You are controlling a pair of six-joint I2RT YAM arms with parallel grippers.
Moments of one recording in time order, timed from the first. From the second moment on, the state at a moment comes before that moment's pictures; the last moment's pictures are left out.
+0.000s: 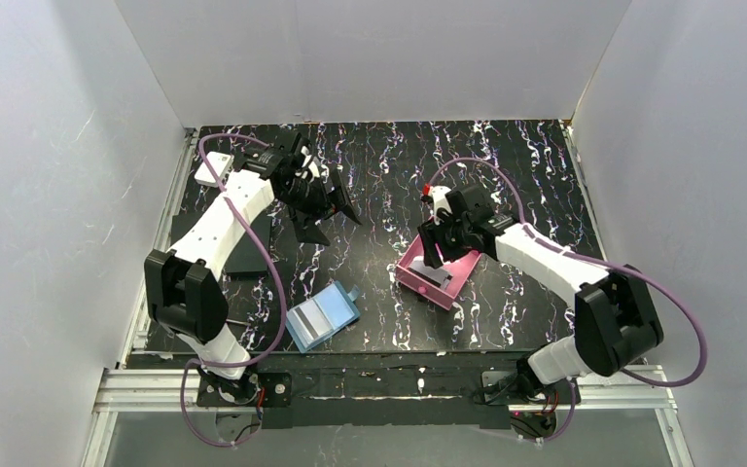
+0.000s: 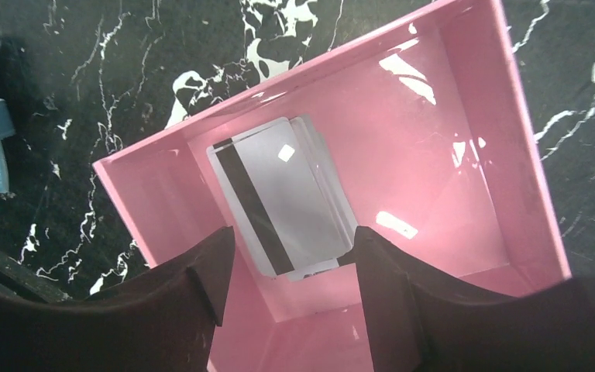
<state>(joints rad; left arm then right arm) -0.36 1.64 1.52 -1.09 0.49 -0.72 0.55 1.42 0.95 -0.47 -0.19 0.03</state>
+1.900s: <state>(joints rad) -0.35 1.66 1.60 -1.20 0.47 -0.67 0.54 1.55 0.89 -0.43 -0.21 -0.03</state>
